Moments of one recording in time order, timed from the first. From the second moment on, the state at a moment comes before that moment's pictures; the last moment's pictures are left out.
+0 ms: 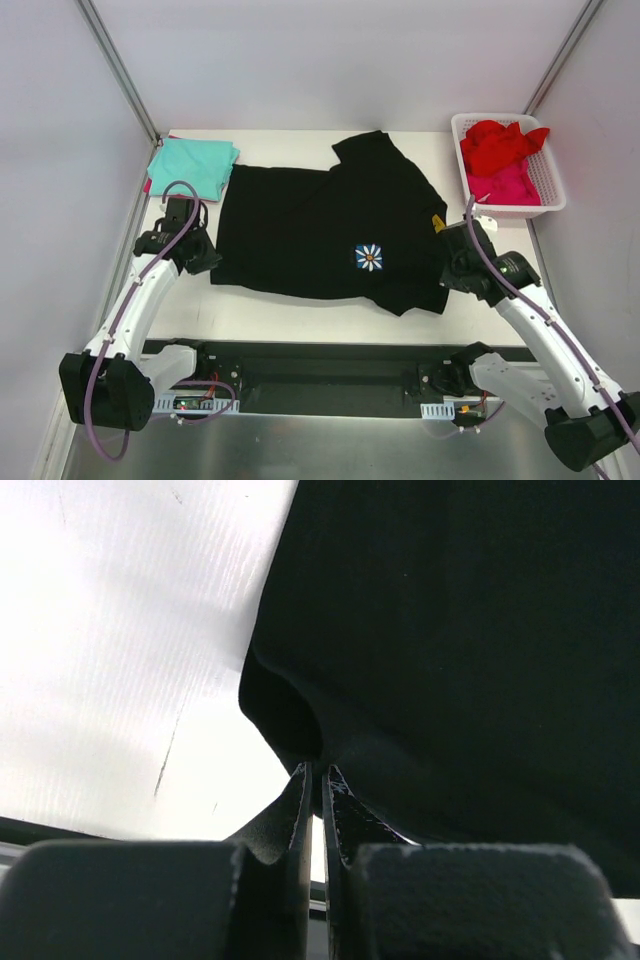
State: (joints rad) left arm -0.09 1.05 0.88 -0.88 -0.05 -0.54; right arm 0.48 0.89 0.93 -1.10 0.38 0.63
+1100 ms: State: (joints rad) left arm -0.04 1.18 0.89 -0.84 -0.07 -0.51; right arm 0.16 1.06 0.93 -0.96 0.24 0.42
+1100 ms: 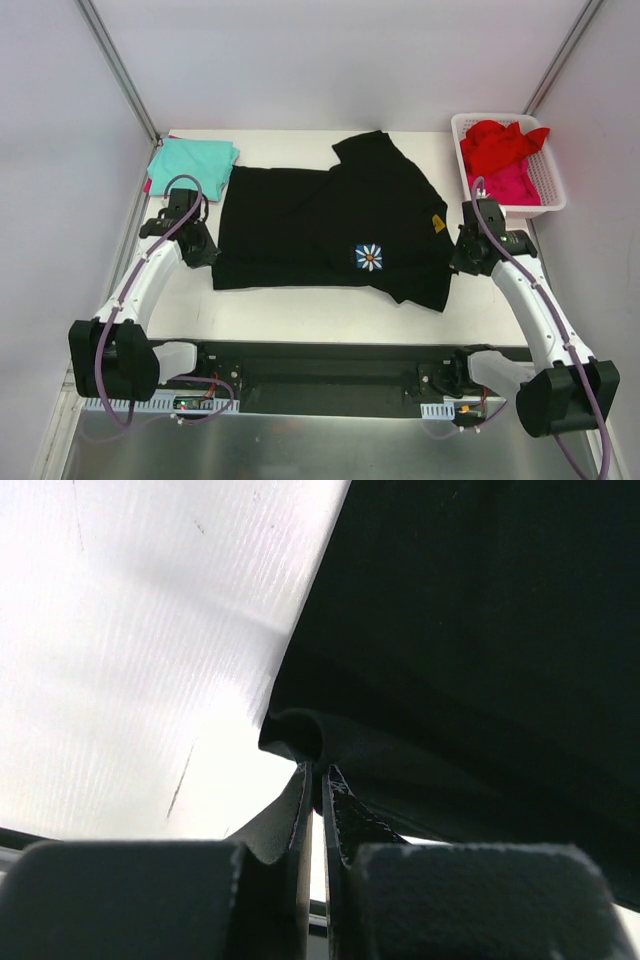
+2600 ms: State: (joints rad) left arm -0.04 1.62 1.18 -0.78 -0.05 -0.49; right arm 0.16 1.49 1.22 -0.86 0.20 0.42
